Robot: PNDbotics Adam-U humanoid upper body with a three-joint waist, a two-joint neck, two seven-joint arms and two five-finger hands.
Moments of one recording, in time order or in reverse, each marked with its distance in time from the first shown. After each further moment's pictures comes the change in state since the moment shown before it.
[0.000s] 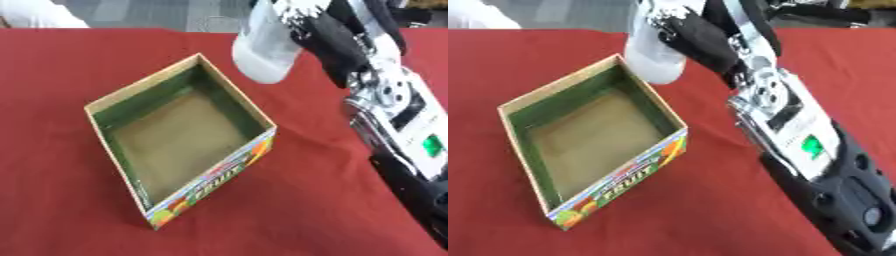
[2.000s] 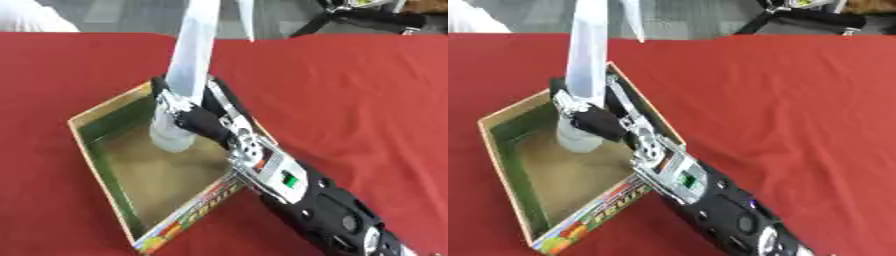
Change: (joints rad) left arm -0.053 -0.054 0.050 0.189 0.026 -0.057 -0.009; right arm -0.030 0.131 0.121 0.436 0.008 -0.284 -0.011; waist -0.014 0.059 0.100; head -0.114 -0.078
